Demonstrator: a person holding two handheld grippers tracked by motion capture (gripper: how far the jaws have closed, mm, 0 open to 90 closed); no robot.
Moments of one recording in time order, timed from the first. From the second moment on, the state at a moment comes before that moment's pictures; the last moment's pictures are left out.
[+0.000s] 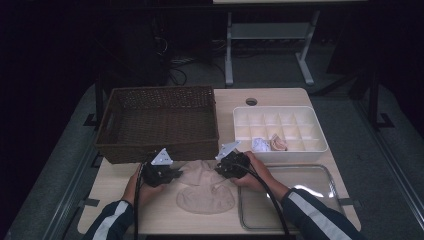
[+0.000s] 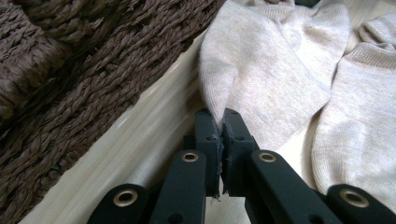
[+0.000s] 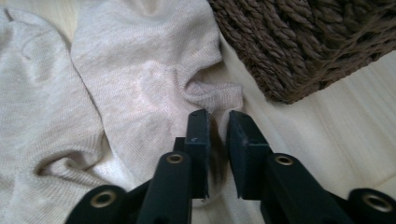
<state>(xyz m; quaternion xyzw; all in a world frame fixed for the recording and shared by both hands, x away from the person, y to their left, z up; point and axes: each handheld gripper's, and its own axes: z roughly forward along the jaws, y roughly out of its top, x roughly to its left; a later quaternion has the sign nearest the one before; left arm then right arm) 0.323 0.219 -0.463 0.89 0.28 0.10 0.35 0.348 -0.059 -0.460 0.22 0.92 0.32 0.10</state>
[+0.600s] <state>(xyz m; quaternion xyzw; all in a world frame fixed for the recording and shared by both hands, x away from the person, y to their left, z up) 0.305 0.235 -0.421 0.86 0.29 0.10 0.41 0.331 -0.070 -0.422 0.20 0.91 0.35 0.11</state>
